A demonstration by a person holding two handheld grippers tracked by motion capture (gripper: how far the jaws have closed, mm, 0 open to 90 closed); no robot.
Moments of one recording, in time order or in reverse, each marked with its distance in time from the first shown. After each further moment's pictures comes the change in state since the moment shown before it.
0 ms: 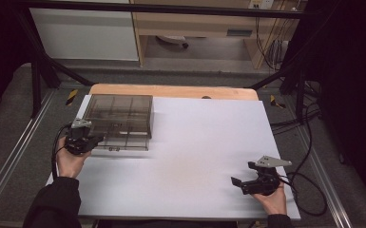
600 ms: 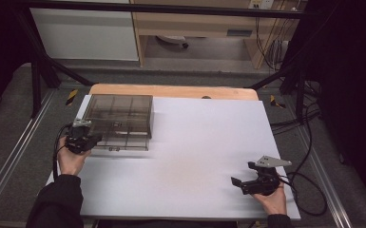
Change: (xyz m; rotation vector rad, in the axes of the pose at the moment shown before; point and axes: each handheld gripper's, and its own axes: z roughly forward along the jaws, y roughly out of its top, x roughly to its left) left arm 0.012 -0.005 0.016 0.024 0.034 -0.030; right arm 0.000 0.000 0.000 0.001 -0.001 -0.002
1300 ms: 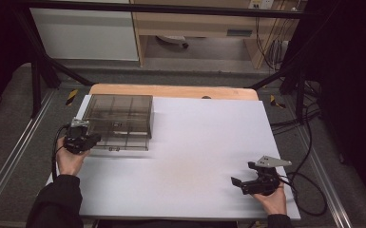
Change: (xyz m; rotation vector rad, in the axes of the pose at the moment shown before) left arm 0.006 -0.003 -0.001 -0.008 0.019 -0.021; right arm 0.000 0.000 0.000 -0.001 -0.001 0.003
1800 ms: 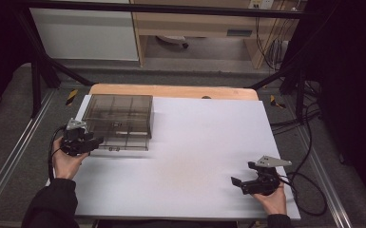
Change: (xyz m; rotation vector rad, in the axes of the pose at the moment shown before) left arm -0.005 -0.002 -0.015 -0.046 -0.033 0.023; right arm 0.000 0.000 0.000 -0.001 0.001 0.002
